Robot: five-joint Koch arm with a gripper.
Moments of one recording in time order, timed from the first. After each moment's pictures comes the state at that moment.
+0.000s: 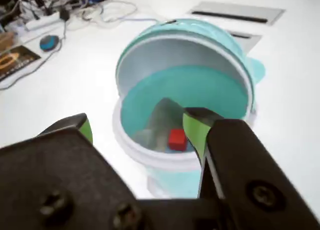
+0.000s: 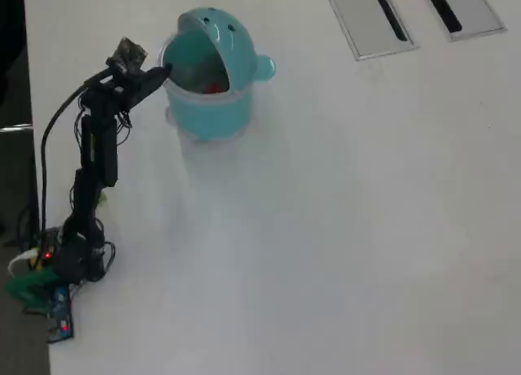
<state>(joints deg) -44.6 59.5 -9.2 86.6 -78.2</state>
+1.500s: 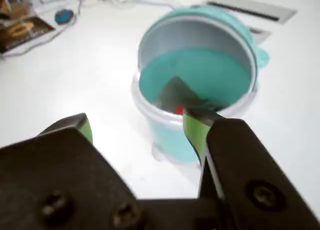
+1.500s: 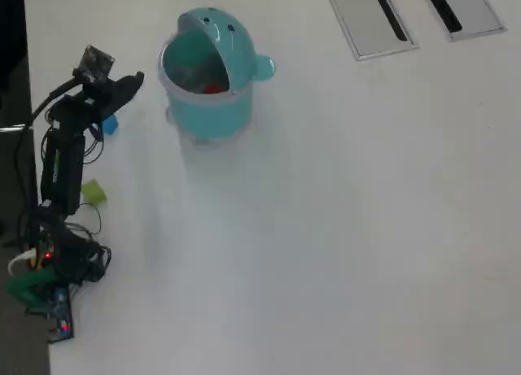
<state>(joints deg) -49.0 93.9 44.4 71.1 -82.2</state>
